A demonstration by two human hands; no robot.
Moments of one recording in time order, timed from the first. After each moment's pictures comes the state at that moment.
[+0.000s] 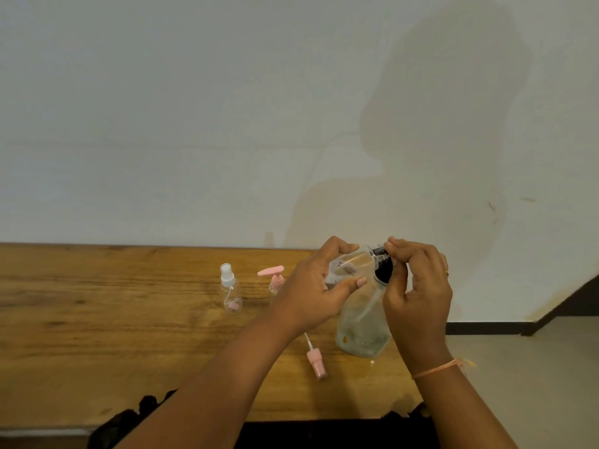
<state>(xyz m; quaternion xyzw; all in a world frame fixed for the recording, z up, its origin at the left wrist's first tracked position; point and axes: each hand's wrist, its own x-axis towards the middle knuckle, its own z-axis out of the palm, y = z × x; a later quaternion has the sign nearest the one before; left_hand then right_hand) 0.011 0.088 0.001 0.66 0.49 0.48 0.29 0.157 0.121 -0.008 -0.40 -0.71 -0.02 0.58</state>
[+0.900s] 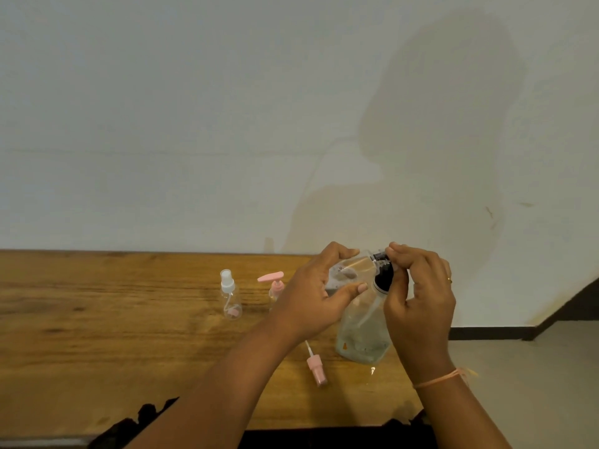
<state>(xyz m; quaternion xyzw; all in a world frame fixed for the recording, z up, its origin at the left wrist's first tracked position) 0.013 0.086 0.002 0.66 0.49 0.49 0.29 0.156 0.115 -0.006 -0.41 -0.70 -0.03 0.58</state>
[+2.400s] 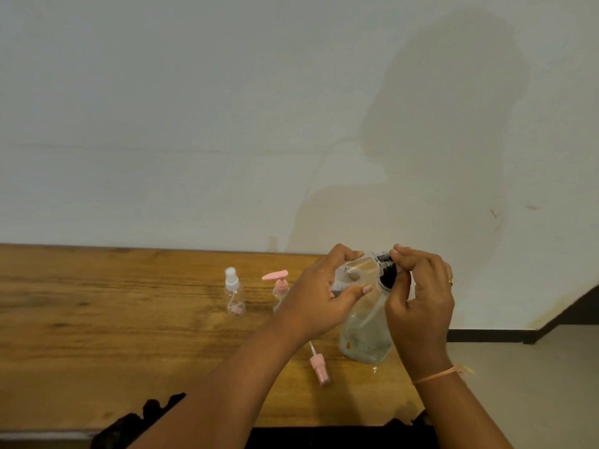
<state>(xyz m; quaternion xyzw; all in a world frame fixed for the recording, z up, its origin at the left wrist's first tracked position) 0.012 0.087 -0.002 0.65 0.52 0.47 0.29 0.154 0.120 -0.012 -0.41 -0.70 -0.03 0.59</state>
